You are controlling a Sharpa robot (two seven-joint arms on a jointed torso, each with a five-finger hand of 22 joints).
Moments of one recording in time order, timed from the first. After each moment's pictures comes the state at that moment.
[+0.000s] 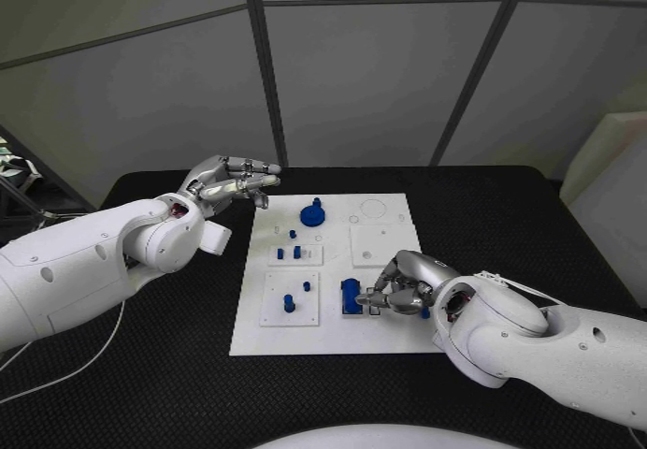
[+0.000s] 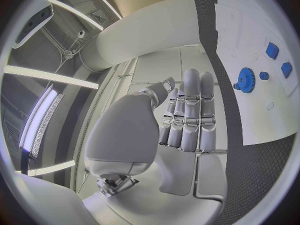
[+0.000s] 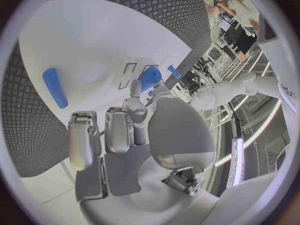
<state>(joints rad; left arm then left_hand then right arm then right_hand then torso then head) 1.14 -0.83 0.09 1.35 -0.22 -0.10 0.30 1.37 -0.15 0.51 -0.04 0.06 1.04 0.16 0.09 0.13 1.21 0.09 0.09 0.08 1.31 0.00 0.68 0.48 0.19 1.07 0.11 0.62 0.86 0.94 -0.92 0.04 1.92 -1.48 -0.40 -0.67 1.18 -0.08 -0.03 0.27 0.11 1.22 0.01 0.14 0.70 1.42 -0.06 1.03 1.10 1.46 -0.11 1.38 1.23 0.02 1.47 0.00 1.56 1.31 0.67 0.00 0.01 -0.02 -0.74</state>
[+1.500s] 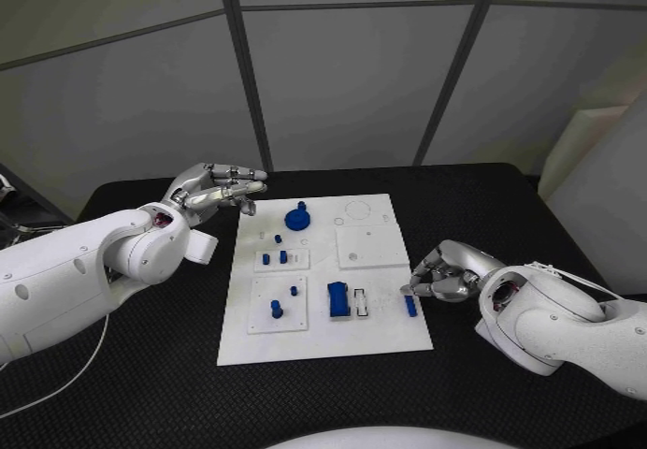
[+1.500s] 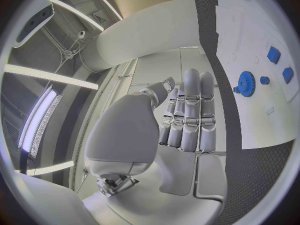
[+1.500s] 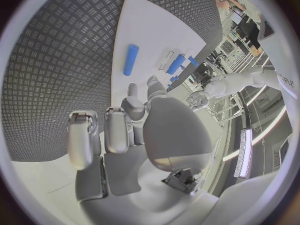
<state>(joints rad) 1.14 -0.83 0.09 1.36 -0.22 -0.10 0.29 1.37 -0.15 0.51 -0.03 0.06 1.04 0.16 0.09 0.13 1.21 0.09 0.09 0.08 1.31 0.00 0.68 0.48 0.19 1.07 0.11 0.62 0.86 0.94 -1.15 0.06 1.94 -1.41 -0.43 -0.59 1.26 -0.06 -0.11 0.19 0.21 1.16 0.04 0.07 0.60 1.42 -0.03 1.00 1.11 1.47 -0.10 1.38 1.23 0.02 1.47 0.01 1.55 1.31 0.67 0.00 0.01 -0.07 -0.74</state>
